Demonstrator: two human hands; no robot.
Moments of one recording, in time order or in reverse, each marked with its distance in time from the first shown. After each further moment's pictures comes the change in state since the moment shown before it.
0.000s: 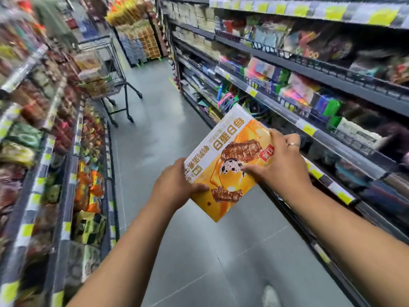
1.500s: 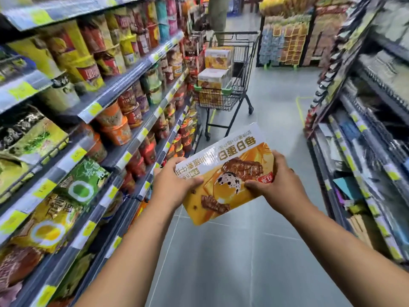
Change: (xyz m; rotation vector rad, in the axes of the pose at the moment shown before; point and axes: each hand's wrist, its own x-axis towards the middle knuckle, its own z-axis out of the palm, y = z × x) left_hand 0.722 -0.381 -0.338 -0.495 0.609 -0.556; right_hand 0.689 -0.453 0.593 0.296 -0.608 -0.277
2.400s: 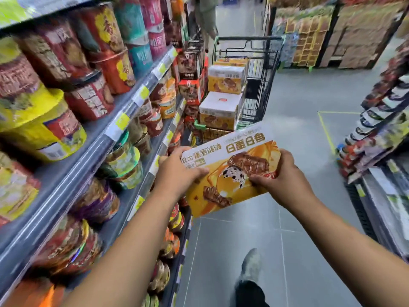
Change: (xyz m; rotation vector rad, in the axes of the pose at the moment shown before) left_hand 0.681 0.105 0.081 0.151 -0.071 0.043; right_hand 0.656 -0.093 0.144 0.007 0.004 0.088
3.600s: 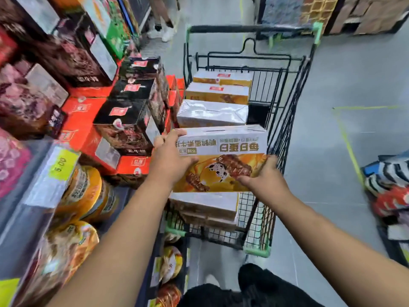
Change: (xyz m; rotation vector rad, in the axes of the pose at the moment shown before) left_hand 0.716 0.106 0.175 0.244 -0.071 0.187; right_hand 0.690 -0.022 0.109 0.005 -0.130 0.316
